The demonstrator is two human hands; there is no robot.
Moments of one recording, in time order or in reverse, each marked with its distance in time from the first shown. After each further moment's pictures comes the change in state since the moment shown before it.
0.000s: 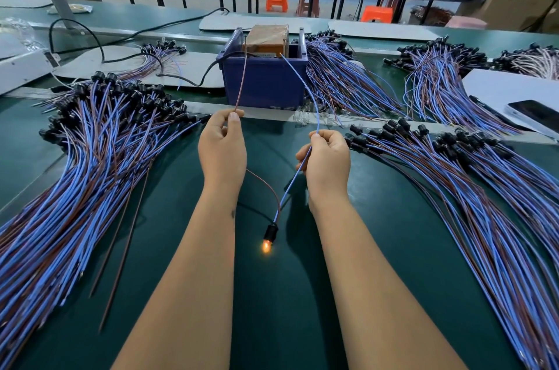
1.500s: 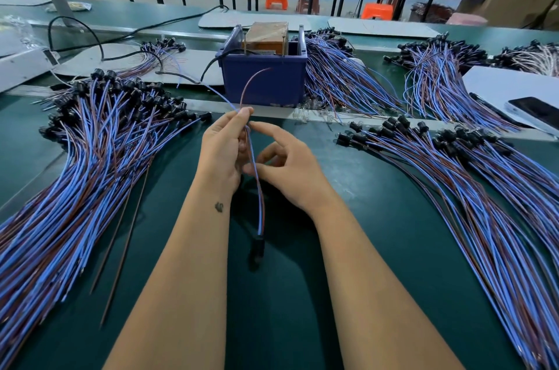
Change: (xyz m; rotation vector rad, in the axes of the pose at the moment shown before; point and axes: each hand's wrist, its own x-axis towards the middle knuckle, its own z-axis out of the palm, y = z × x) left_hand 0.005 0.008 -0.002 -0.549 -0.216 -0.343; right_hand -0.007 0.011 0.007 -0.232 -0.649 -0.316
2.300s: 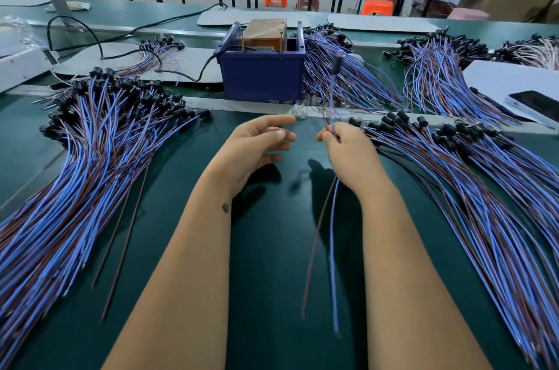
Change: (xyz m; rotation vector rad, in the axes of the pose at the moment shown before) left_hand -0.017 -0.001 0.006 0.407 -0.464 -0.040; right_hand -0.004 0.004 -0.070 -0.521 0.273 0.260
